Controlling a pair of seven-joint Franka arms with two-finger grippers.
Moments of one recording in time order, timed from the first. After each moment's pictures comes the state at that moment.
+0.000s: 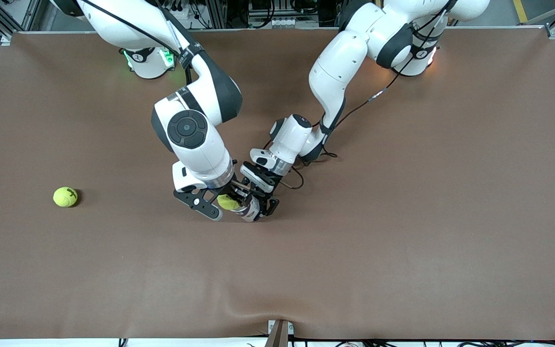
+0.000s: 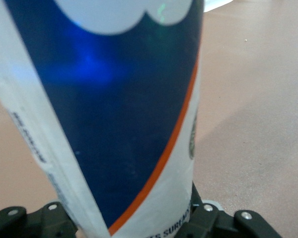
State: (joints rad) left arm -0.91 1.23 -0.03 -1.23 -0.64 3.54 0.61; right arm 0.53 0.60 0.03 -1.30 -0.01 2.00 1.09
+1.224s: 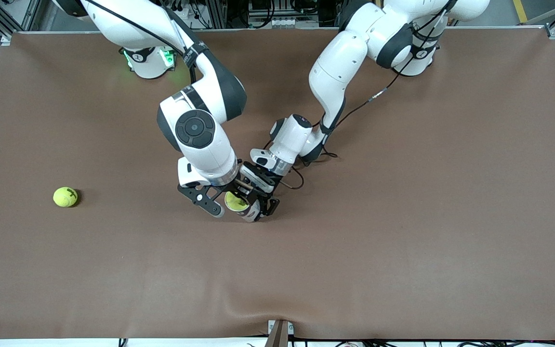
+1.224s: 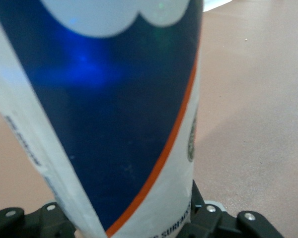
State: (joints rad) left arm -0.91 1.23 -0.03 -1.23 -0.64 3.54 0.61; right arm 0.55 0.61 0.03 -1.30 0.00 1.98 1.19
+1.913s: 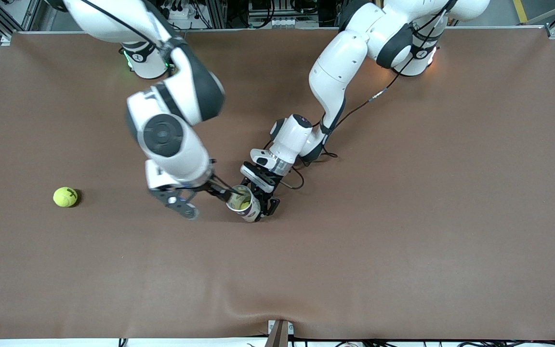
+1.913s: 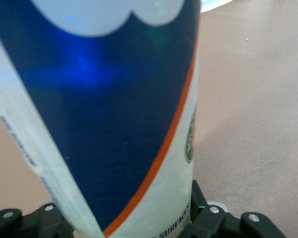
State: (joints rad) left arm -0.91 1.23 -0.03 -1.23 -0.64 3.54 0.61; right arm 0.45 0.54 0.01 -1.26 0.00 1.71 0.98
